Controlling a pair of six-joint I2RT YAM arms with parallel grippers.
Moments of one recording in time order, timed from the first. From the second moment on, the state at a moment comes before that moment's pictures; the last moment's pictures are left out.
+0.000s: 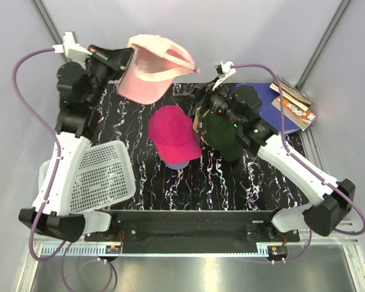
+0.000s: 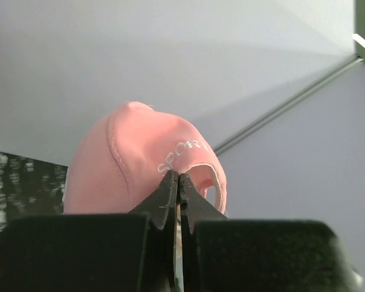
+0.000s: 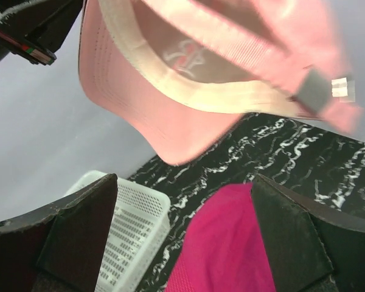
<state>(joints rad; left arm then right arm) -0.17 1.26 1.59 -0.12 0.15 -0.94 0.68 1.35 1.36 0.12 -0.16 0.36</state>
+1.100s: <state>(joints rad) -0.48 1.38 1.62 0.30 -0.15 -1.21 0.68 1.55 1.28 0.77 0.01 0.34</state>
